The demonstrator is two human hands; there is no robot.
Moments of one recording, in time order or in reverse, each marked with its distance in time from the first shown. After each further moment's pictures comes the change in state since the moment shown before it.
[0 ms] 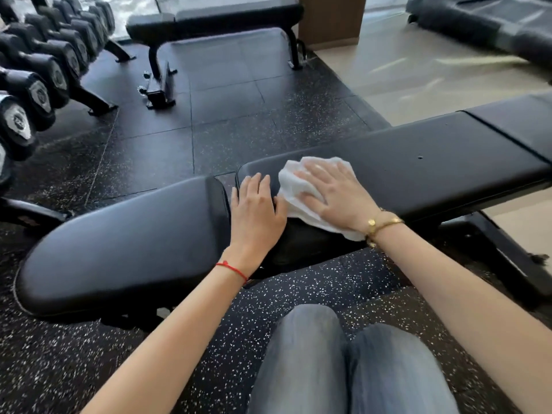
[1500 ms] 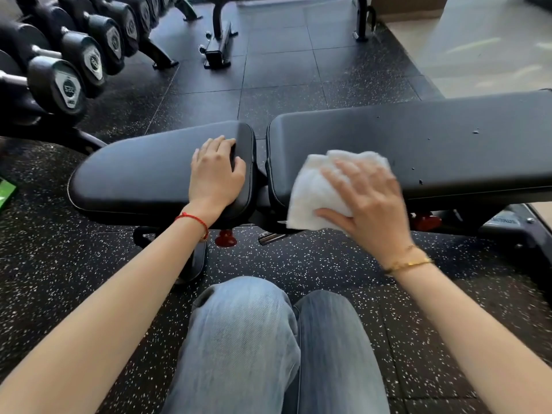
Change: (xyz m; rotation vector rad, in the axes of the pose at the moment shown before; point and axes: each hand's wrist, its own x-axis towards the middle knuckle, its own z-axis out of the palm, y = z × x) left_hand -0.039 -0.079 -0.031 0.082 0.132 -0.218; right_hand -0.081 -0.018 0.047 -0.175 0.545 -0.189
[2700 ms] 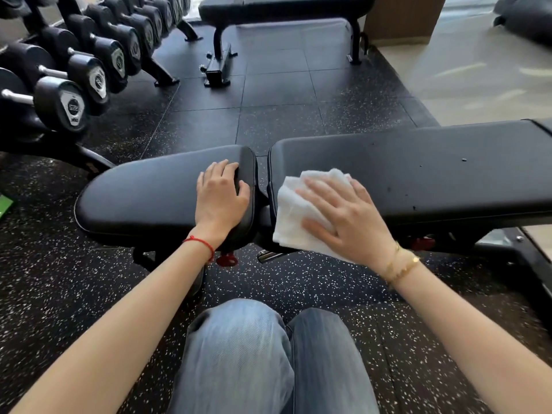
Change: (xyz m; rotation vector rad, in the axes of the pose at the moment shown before) left_hand 0.000 0.004 0.002 -0.008 0.028 -0.015; right_hand 0.034 -0.009 -0.013 0.168 -0.276 -0.127
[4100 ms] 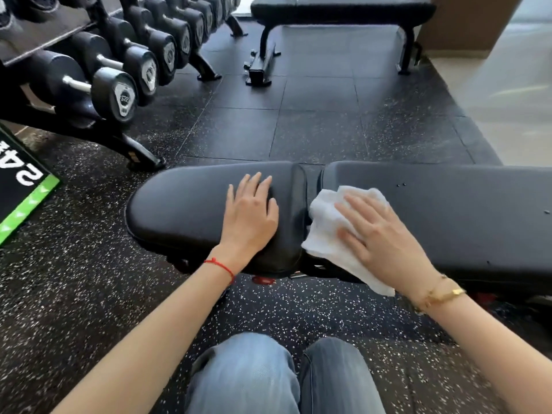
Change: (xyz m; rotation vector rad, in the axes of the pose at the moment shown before) left_hand 0.009 -0.035 -0.019 0.003 -0.077 -0.020; right_hand 0.058 -0.020 -0.011 0.161 -0.209 0.081
